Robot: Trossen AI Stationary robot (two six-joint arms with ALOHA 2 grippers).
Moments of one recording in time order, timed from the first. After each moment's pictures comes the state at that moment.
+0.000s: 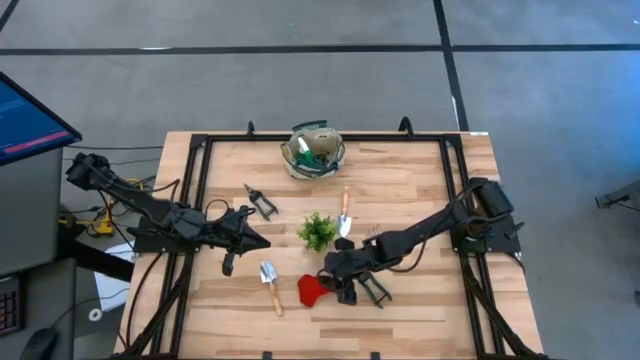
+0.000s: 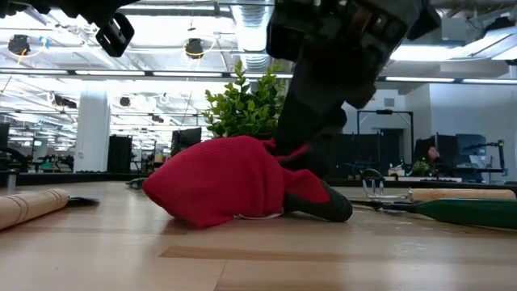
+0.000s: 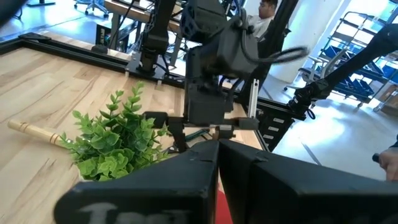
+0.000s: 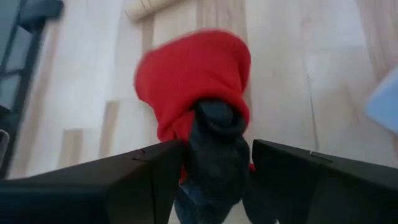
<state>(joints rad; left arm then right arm) -0.46 0.79 0.40 0.26 -0.34 -0.37 0.35 1.89 1.12 -0.11 0.02 0.40</state>
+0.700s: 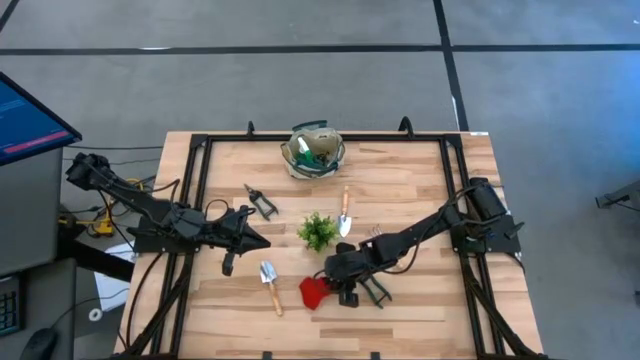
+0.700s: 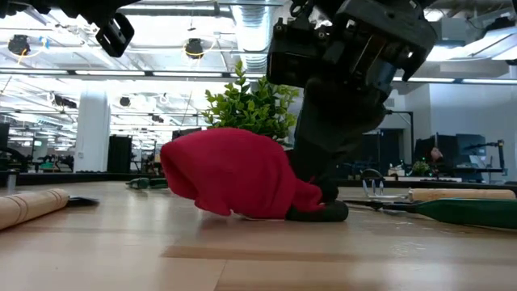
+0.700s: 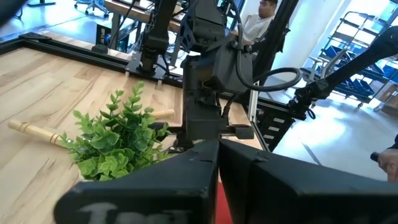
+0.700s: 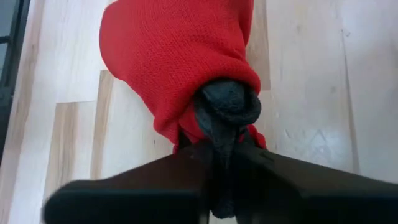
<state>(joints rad) -0.46 0.79 0.40 0.26 -0.34 -0.37 0.34 1.94 1.14 -0.15 -0.06 0.42</state>
